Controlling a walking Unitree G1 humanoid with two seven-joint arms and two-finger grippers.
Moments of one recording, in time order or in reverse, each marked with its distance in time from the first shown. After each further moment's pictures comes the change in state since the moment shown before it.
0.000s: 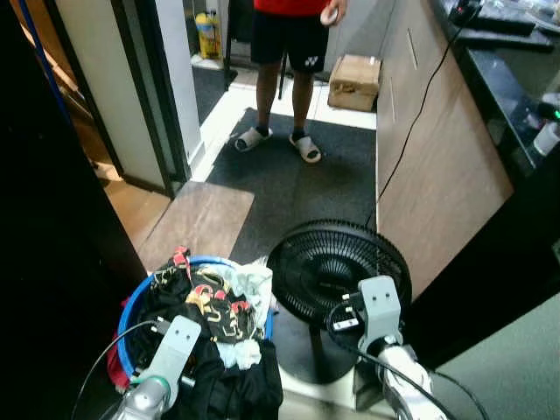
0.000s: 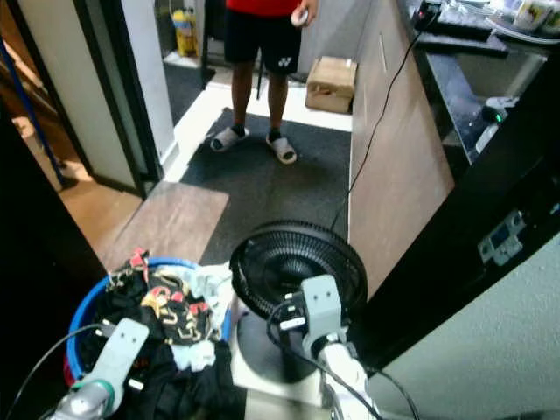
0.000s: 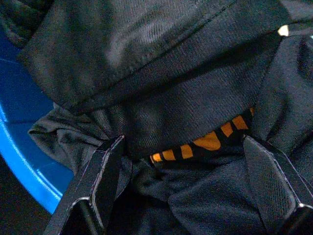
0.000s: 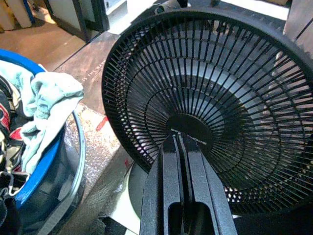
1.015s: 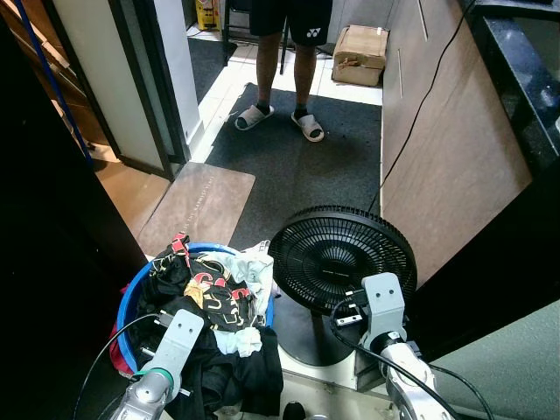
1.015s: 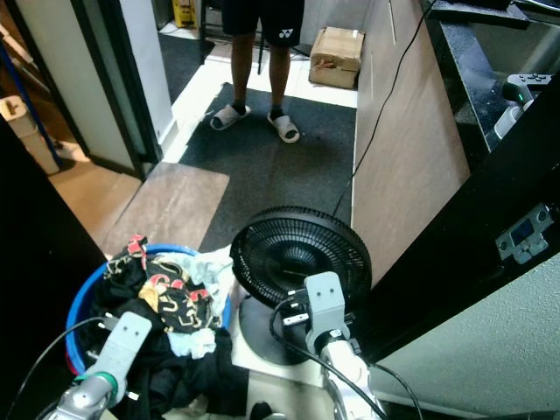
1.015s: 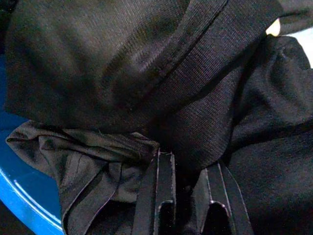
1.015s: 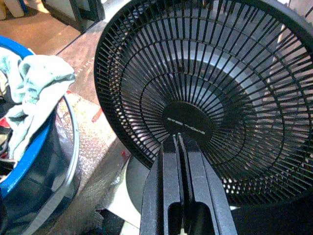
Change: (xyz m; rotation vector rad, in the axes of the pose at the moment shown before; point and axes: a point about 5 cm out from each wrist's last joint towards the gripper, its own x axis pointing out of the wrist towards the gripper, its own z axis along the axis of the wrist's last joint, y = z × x) left arm 0.002 0.001 0.013 -0.010 -0.078 0.009; right arm 0.003 -0.007 0.006 -0.018 -0.025 -0.019
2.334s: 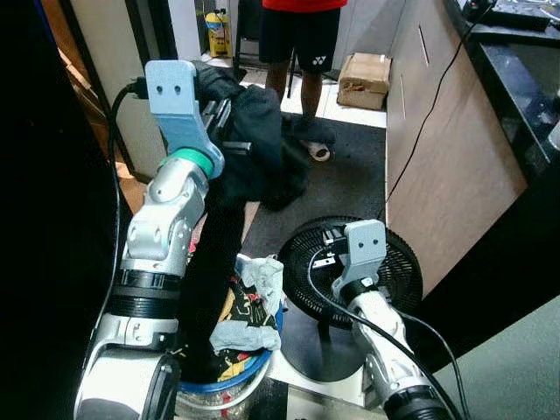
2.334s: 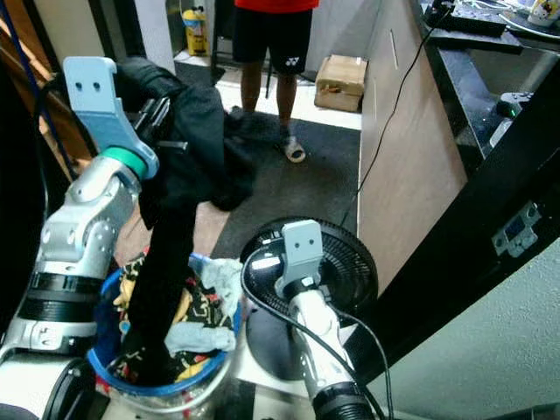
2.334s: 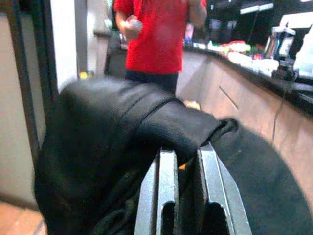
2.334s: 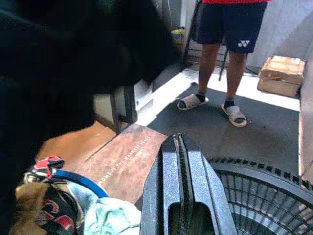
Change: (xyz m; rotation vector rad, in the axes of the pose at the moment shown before) left arm -0.113 0.074 0.340 -0.477 -1.047 -0.088; right arm 0.029 0.037 0.090 0.078 -0.339 0.071
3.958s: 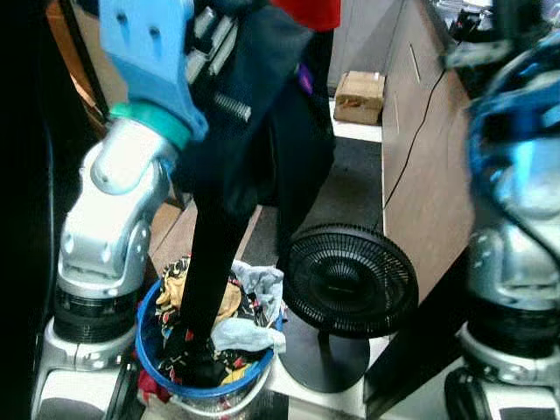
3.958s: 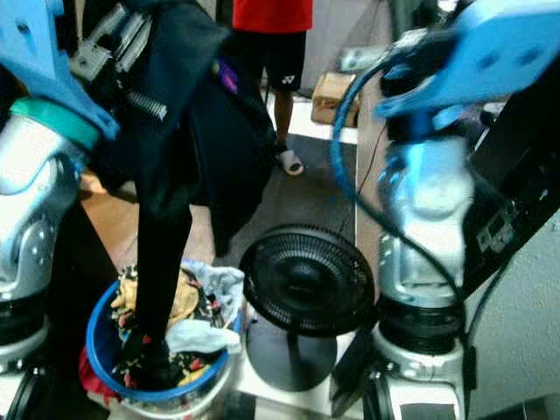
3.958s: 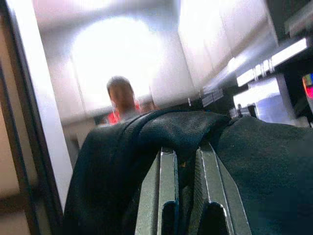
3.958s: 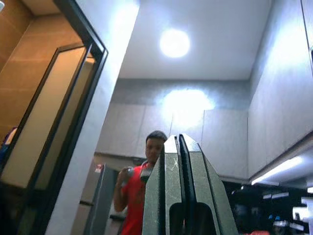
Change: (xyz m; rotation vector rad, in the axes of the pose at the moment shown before) left arm -0.032 -0.031 0.122 0.318 -0.499 -0.198; right arm -0.011 -0.056 0.290 -0.256 -0.942 -0.177
